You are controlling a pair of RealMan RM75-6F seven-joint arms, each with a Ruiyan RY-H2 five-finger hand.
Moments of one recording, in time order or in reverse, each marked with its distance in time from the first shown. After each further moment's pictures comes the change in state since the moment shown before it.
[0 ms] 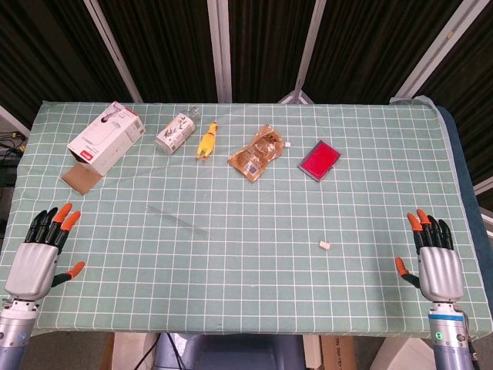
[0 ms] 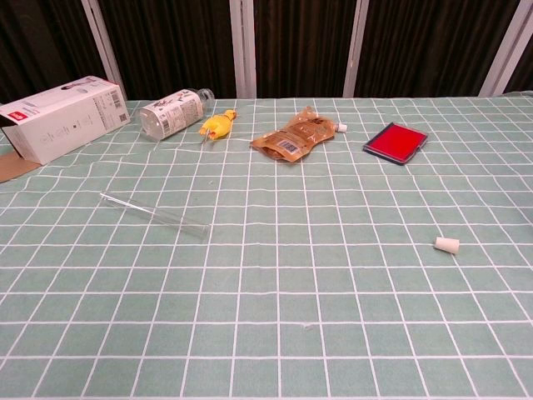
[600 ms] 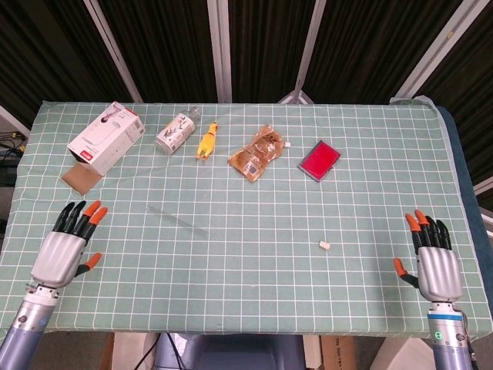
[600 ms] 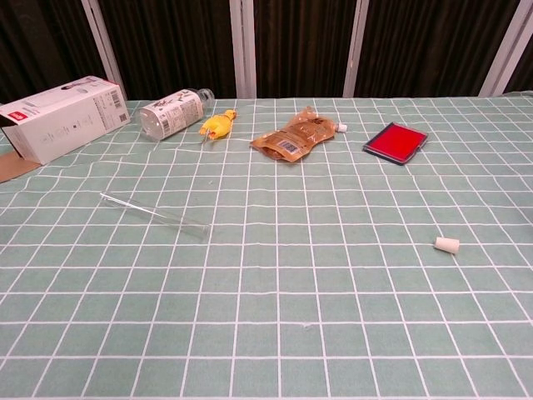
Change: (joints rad) left arm -0.094 -0.010 -0.057 -0.019 0.011 -0.163 0.143; right arm -0.003 -0.003 0.010 -0.005 -0.001 -0.023 0.006
